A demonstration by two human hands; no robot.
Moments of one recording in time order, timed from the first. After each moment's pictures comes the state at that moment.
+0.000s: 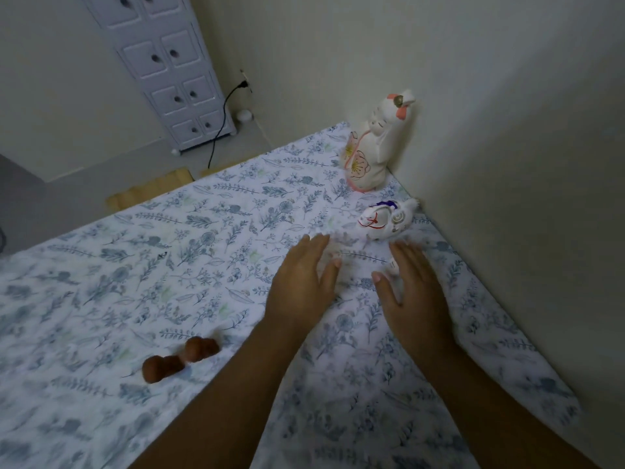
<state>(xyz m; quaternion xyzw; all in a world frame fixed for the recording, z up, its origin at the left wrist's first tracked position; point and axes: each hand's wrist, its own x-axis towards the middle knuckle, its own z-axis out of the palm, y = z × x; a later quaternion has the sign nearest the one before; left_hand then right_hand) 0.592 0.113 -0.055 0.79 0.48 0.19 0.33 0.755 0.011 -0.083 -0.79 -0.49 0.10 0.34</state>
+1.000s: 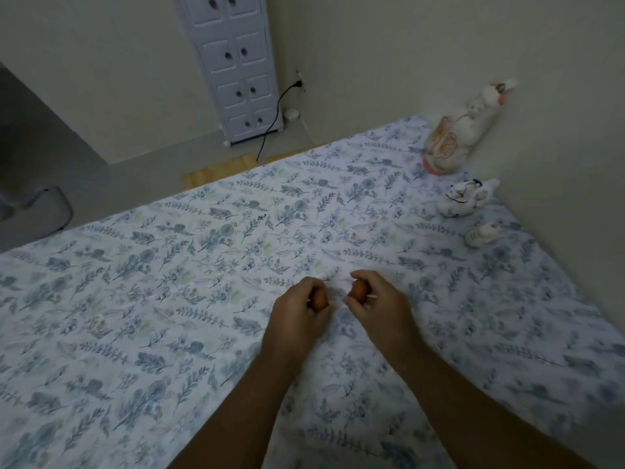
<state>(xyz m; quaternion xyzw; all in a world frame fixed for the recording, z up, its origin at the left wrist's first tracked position) 0.379 0.064 -0.069 0.72 0.53 0.20 0.40 0.546 0.012 -0.086 -0.74 -0.45 0.31 0.39</state>
